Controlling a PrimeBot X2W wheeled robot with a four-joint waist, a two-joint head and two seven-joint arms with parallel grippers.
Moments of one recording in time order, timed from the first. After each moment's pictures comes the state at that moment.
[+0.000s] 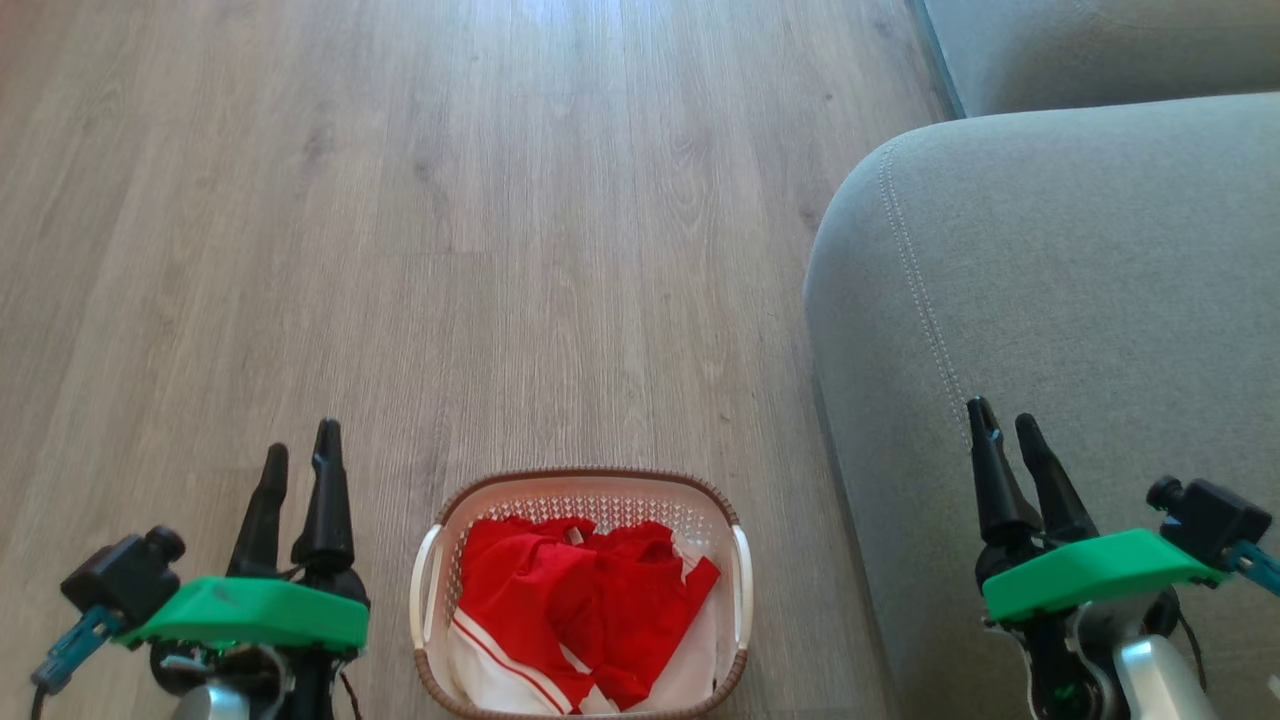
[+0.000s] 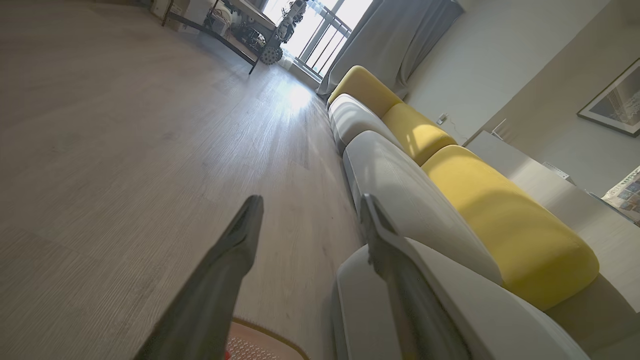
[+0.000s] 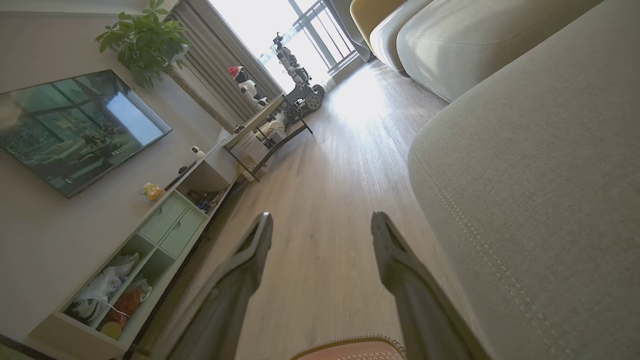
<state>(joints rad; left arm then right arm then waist) 0.00 0.03 -0.01 0.13 -0.70 -0.10 -0.12 -0.03 -0.05 0.02 0.18 0.74 0.13 -0.12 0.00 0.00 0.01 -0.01</state>
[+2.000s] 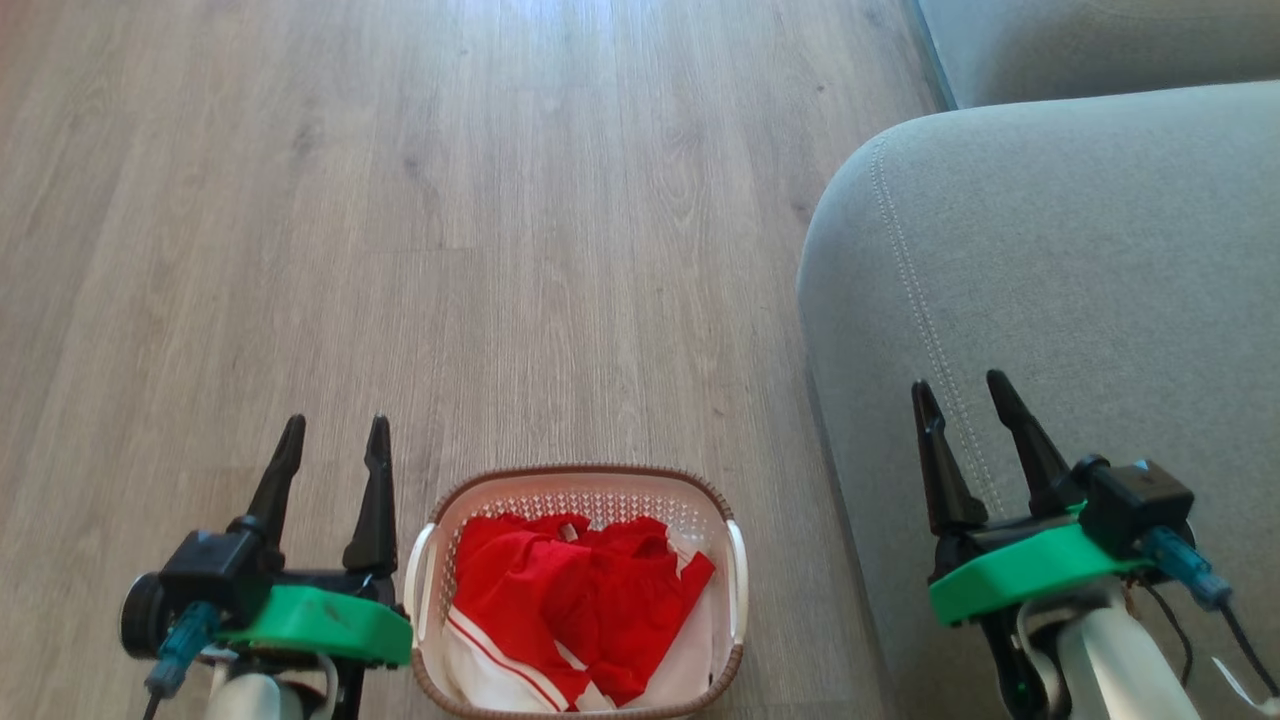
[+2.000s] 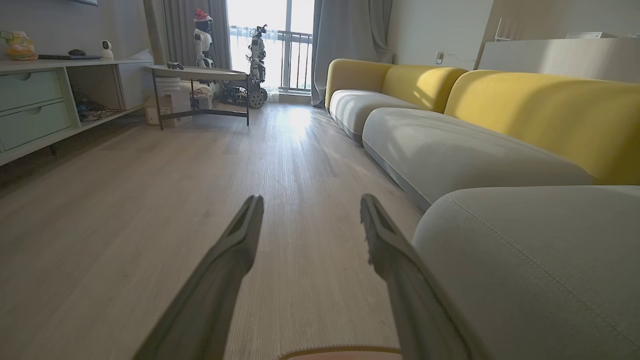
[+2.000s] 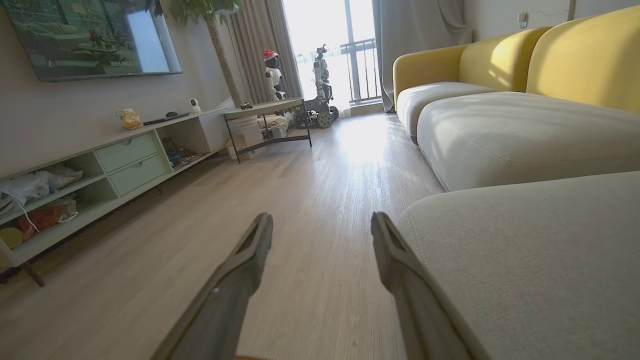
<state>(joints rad) 0.00 0.03 -0.05 0.12 -0.15 -0.09 -0.25 -0.07 -0.05 0.07 0.18 0.24 0.13 -0.25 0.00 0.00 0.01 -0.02</state>
